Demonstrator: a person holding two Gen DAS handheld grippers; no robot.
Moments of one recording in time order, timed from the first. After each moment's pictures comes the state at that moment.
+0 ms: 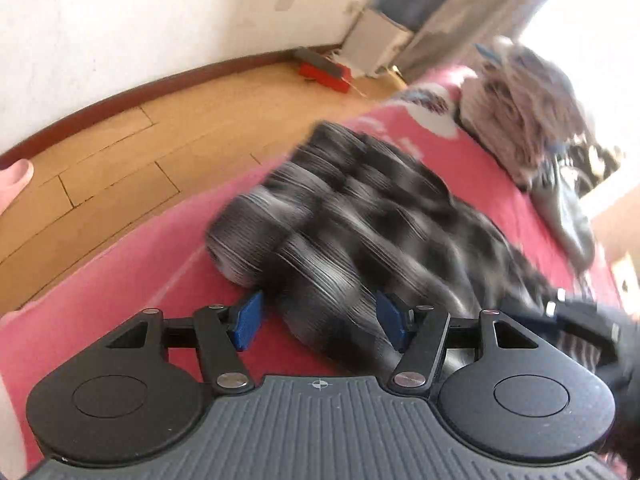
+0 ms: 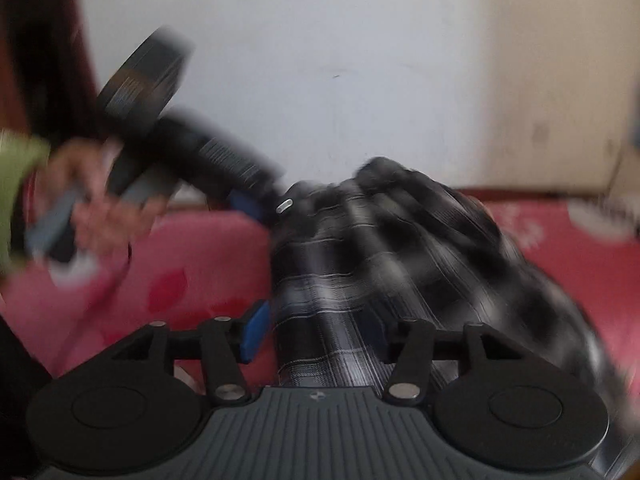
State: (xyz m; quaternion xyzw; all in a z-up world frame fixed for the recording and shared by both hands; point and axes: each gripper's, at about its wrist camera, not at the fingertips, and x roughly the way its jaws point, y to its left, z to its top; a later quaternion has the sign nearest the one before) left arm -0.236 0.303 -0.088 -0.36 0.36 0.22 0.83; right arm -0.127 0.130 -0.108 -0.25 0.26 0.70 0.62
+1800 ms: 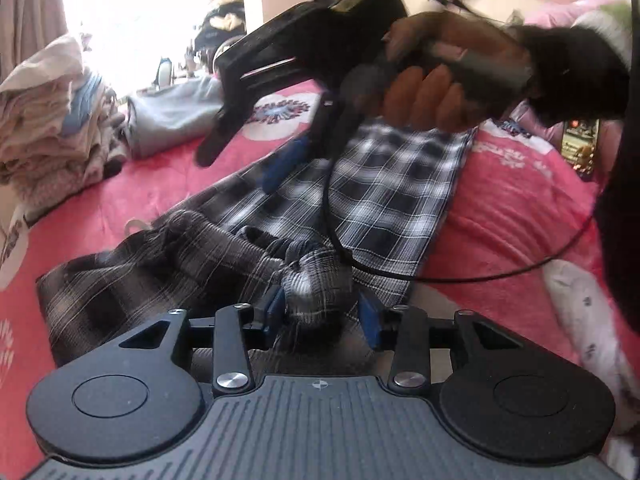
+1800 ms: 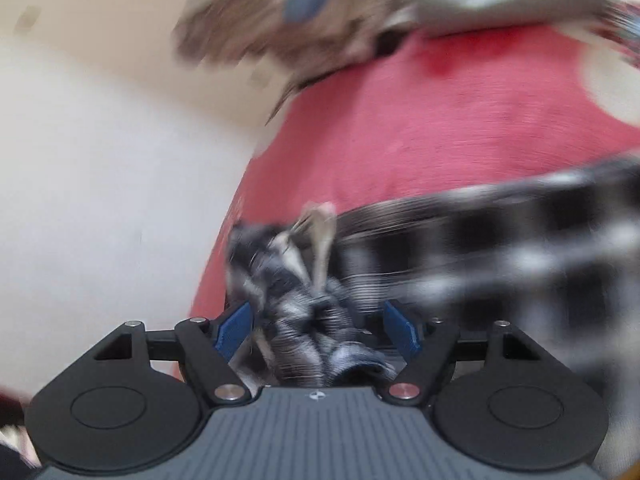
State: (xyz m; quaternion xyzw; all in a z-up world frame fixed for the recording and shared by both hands) left arm -0.140 0.040 -0.067 0.12 0.35 -0.25 0.90; right arm 0.063 -0.064 -0.104 0.14 0.57 0.42 0.69
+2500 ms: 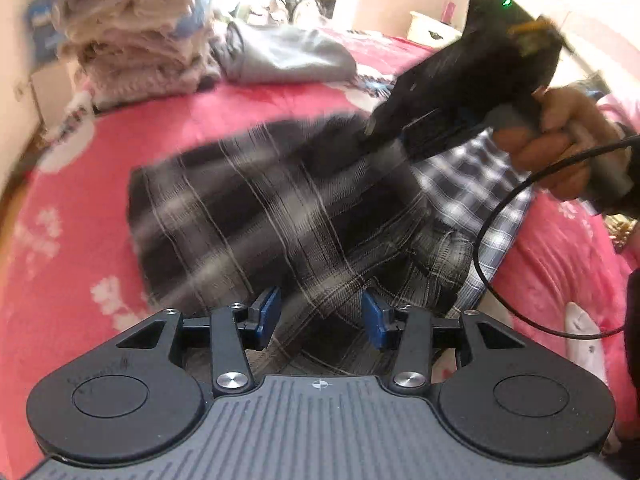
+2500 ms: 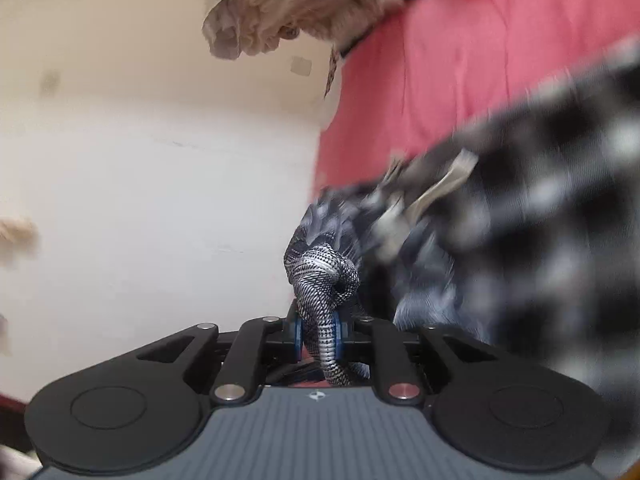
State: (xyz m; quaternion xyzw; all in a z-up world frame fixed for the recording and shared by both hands) left arm -0.114 0.116 -0.066 -0.02 0.43 -0.18 0.88; right arm 0.034 -0.078 -0.103 0.33 0.61 0.44 0.57
